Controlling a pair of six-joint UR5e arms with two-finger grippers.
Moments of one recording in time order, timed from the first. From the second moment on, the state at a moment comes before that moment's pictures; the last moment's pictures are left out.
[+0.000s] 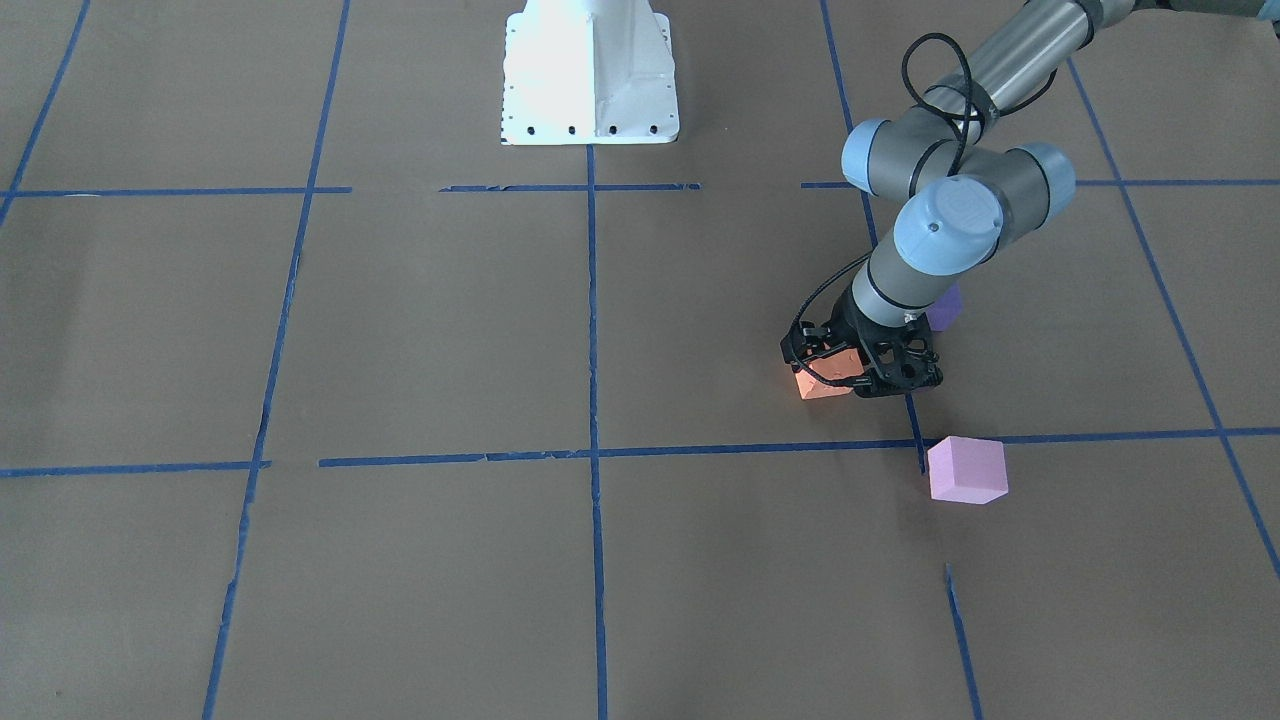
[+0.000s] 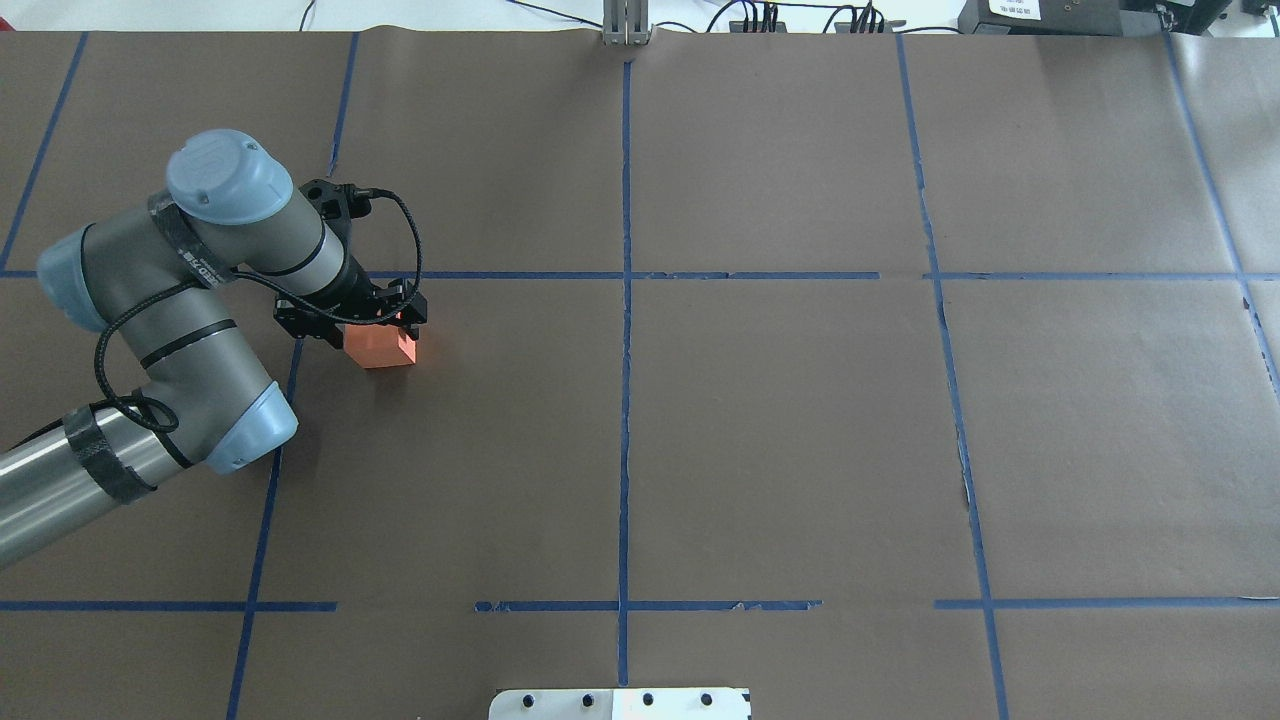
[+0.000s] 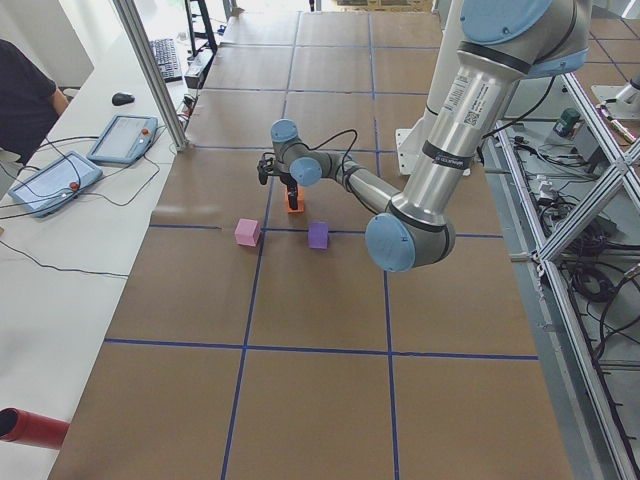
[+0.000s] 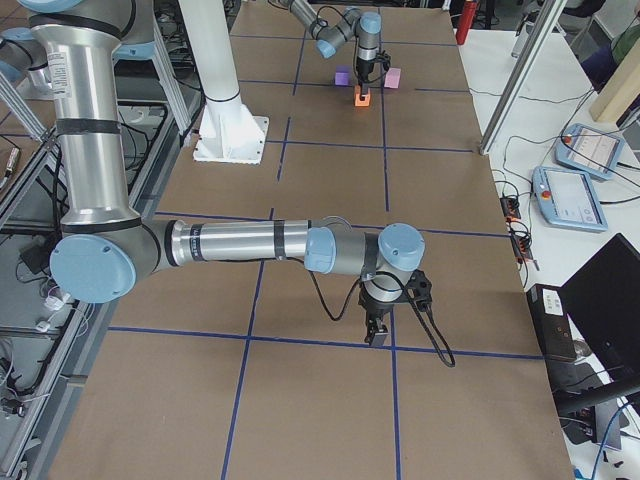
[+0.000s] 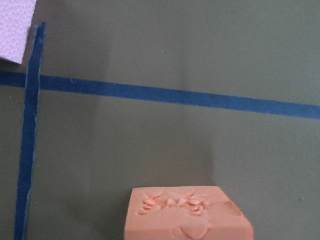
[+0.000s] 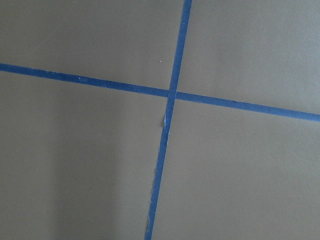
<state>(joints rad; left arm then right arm) -0.75 -2.03 -1.53 -1.85 -2.12 -1.12 1.52 -1.51 1.59 -1.72 2.29 -0.16</state>
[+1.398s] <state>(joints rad) -0.93 -1.97 -1.71 -1.65 -2.13 -0.83 1.52 -1.51 1.59 -1.72 2.29 -0.16</state>
